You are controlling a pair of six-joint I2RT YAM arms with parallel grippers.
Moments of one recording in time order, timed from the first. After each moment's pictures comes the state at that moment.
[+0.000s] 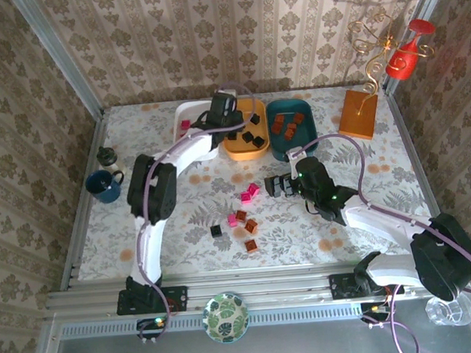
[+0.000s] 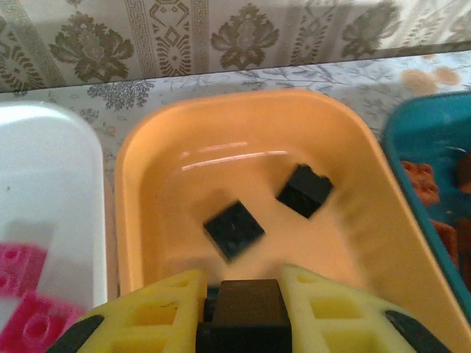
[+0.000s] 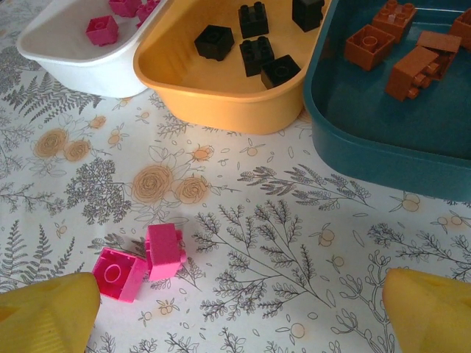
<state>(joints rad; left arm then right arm) -0.56 2.24 1.83 -0.19 -0.14 -0.25 0.56 1.23 0.62 0.05 0.13 0.27</state>
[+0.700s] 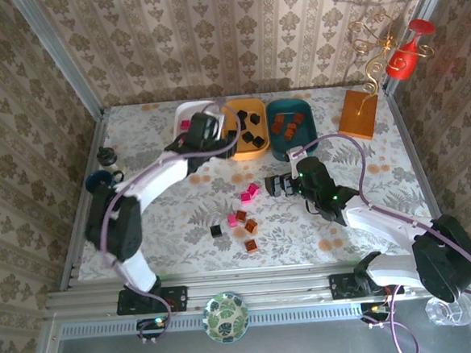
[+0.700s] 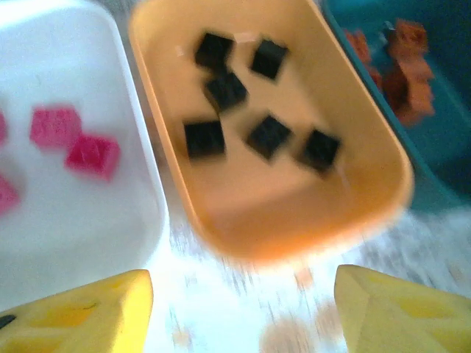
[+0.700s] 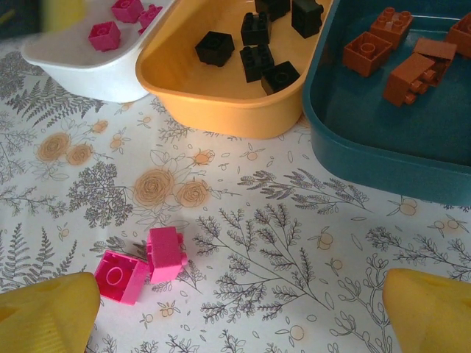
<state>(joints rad) -0.59 1.65 1.18 -0.22 -0.01 -0.19 0.56 1.22 0.62 0.05 0.13 0.26</state>
